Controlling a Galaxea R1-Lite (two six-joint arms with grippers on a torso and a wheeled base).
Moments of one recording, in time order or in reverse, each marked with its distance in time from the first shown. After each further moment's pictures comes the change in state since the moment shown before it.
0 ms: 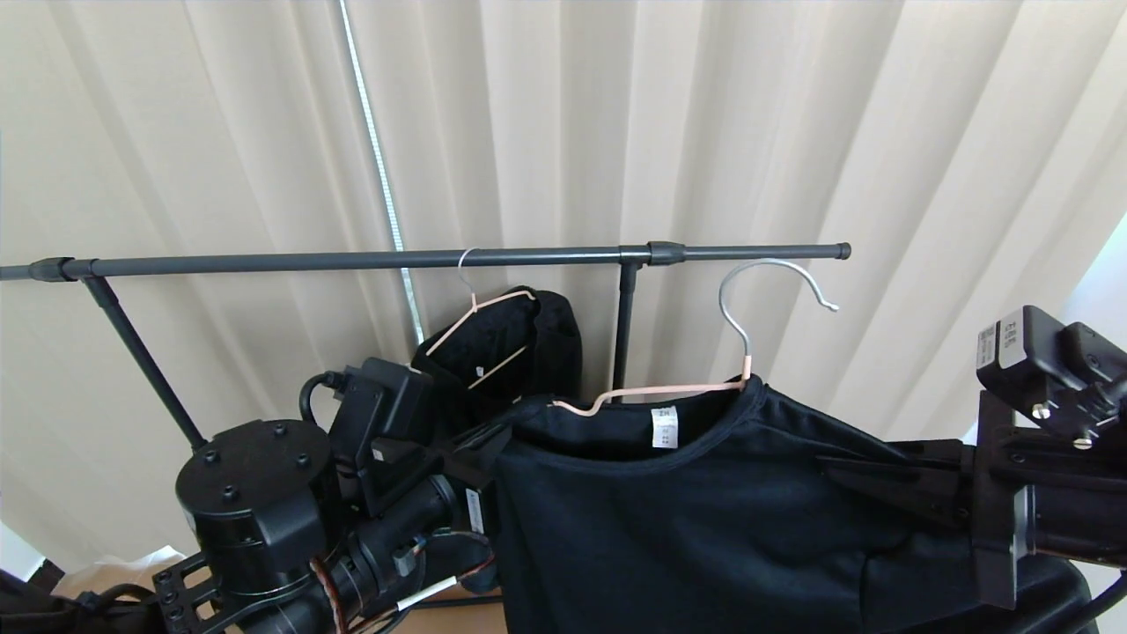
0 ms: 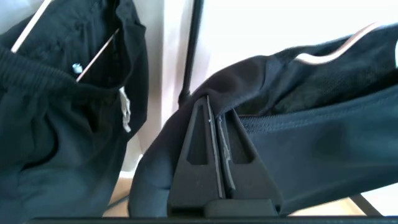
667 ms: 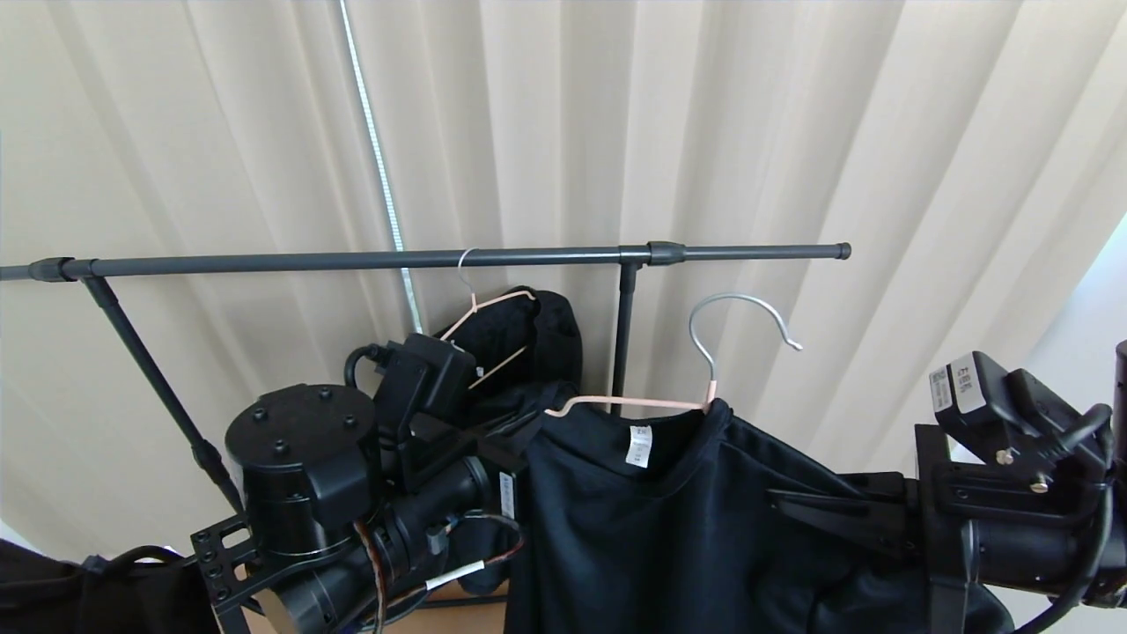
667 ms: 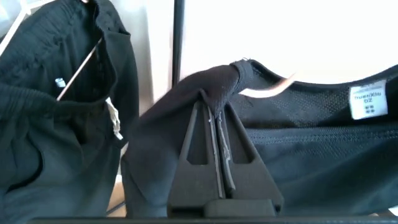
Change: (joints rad) left arm -0.030 -0.009 -0.134 0.174 -0.031 0.021; right arm 0.007 0.088 0.154 -0.300 0.181 0.050
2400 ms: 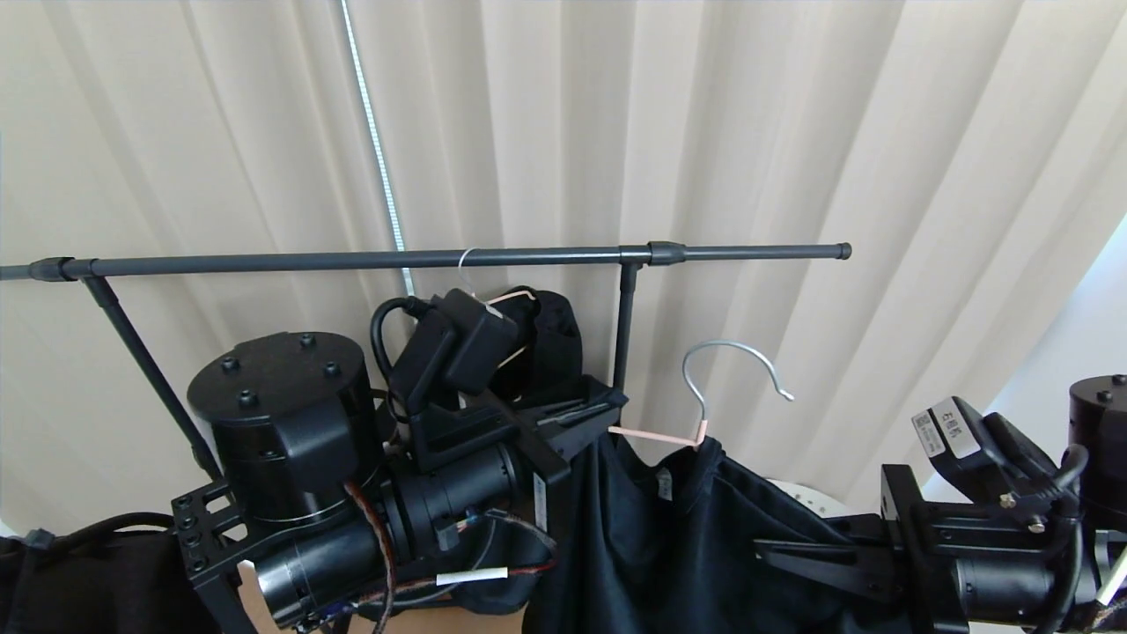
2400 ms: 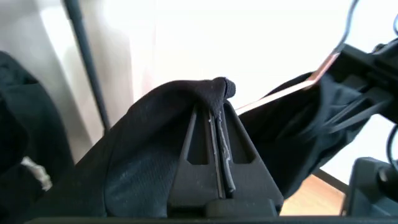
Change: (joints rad) left arm -0.040 -0.051 -0.114 0.068 -0.307 0.027; right arm -0.042 0.070 0.117 -0.157 0.230 0.035
